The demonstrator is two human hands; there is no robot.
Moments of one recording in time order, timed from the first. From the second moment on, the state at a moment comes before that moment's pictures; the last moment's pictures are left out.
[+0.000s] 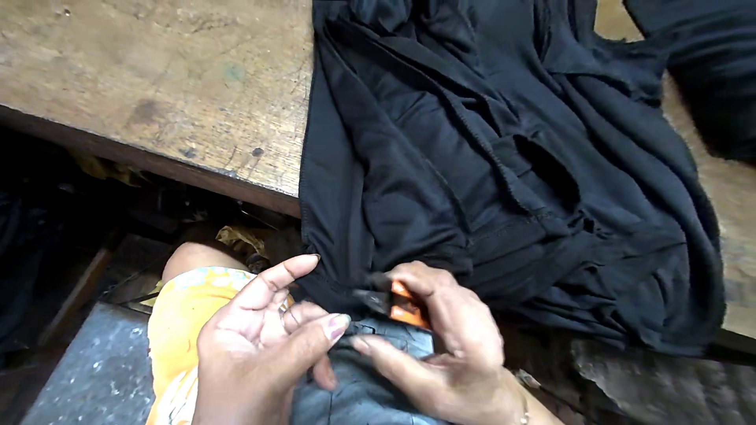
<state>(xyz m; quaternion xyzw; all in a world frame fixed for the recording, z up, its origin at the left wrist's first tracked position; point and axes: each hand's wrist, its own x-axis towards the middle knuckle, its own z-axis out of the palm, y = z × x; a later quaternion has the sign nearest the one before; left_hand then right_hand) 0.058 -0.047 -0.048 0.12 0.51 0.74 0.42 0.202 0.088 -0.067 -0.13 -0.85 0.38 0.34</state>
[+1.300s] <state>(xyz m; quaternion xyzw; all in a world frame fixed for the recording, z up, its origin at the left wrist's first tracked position) 0.005 0.001 -0.025 0.43 0.56 0.63 0.31 0.191 0.115 -0.022 -0.12 -0.86 0.32 0.38</state>
